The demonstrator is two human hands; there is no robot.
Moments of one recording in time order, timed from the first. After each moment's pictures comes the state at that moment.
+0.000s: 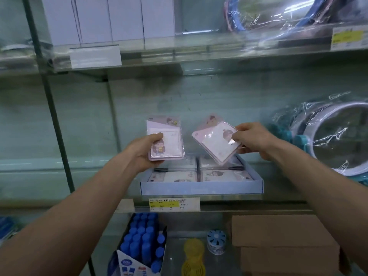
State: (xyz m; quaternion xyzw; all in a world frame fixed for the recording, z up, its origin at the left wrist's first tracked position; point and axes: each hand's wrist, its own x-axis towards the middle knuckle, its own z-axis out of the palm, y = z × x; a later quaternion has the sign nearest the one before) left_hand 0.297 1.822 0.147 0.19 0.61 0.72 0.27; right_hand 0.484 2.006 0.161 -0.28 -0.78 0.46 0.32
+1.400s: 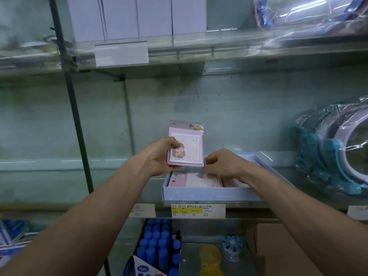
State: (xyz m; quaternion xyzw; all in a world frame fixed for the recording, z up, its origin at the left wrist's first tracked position) left_hand 0.280 1.813 0.145 0.22 0.61 0.68 0.35; right_hand 0.412 1.933 0.128 -0.22 -0.91 0.32 0.15
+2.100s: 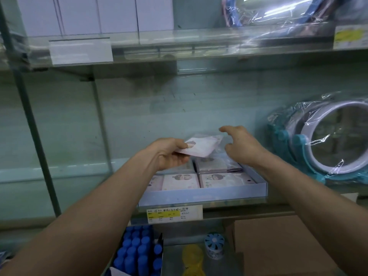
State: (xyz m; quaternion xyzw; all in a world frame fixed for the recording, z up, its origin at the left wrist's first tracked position) left_hand 0.313 1.872 0.152 0.25 0.61 0.66 0.37; right_hand 0.461 1.996 0.145 -0.30 -0.88 0.18 0.31
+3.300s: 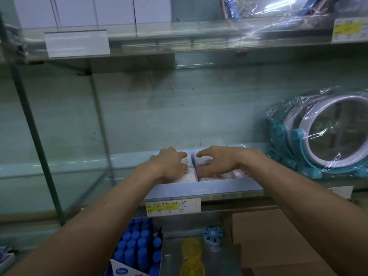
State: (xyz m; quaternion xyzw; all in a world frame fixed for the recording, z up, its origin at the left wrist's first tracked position) left_hand 0.306 1.864 0.114 0.51 0.86 0.05 -0.05; right_hand 0.445 1.967 0.139 -0.26 -0.96 0.12 0.00
